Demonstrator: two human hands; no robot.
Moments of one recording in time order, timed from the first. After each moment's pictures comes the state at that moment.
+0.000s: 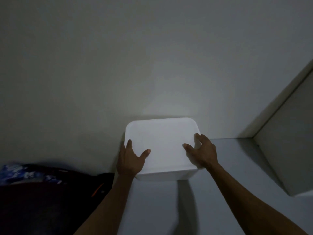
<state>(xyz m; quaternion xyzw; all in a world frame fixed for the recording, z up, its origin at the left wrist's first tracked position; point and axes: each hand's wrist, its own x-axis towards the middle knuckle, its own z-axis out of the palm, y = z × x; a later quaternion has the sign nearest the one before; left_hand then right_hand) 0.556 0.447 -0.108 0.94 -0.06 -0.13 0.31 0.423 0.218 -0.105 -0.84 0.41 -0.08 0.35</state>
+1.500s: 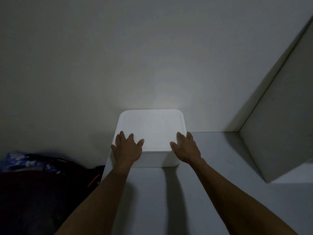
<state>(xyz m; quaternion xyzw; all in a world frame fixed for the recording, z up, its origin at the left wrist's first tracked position) 0.491 0.425 -0.089 0.98 -0.13 -0.09 0.14 0.375 0.229 -0.114 -0.90 0.31 0.01 0.29</state>
